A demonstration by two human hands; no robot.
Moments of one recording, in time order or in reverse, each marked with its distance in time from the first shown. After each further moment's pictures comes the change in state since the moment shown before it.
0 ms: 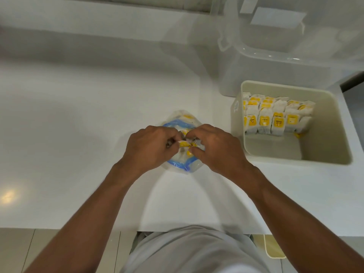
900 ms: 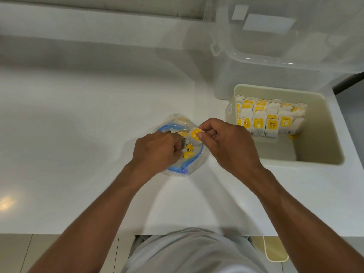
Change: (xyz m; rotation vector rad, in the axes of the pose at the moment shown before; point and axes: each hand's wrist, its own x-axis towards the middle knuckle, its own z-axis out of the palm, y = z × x) left_hand 0.009 0.025 0.012 0.190 -0.061 -0.072; right_hand -0.009 -0.003 -0.041 0.213 0.140 0.215
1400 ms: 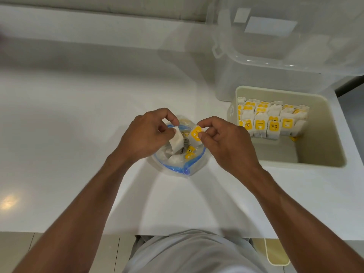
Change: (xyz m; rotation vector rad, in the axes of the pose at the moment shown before) left_hand -0.002 -0.017 -0.050 -0.609 0.045 -0.028; right_hand 0.003 -0.006 -0.001 0.039 -0.028 0.023
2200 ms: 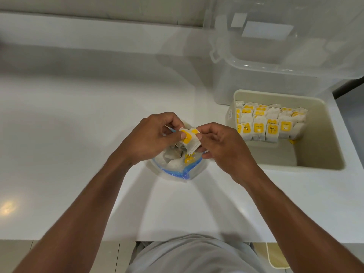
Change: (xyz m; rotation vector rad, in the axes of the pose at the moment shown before) left_hand 0.010 0.003 0.002 -0.144 -0.081 0.136; right_hand 0.003 -0.002 0.003 0.531 -0.139 0.201
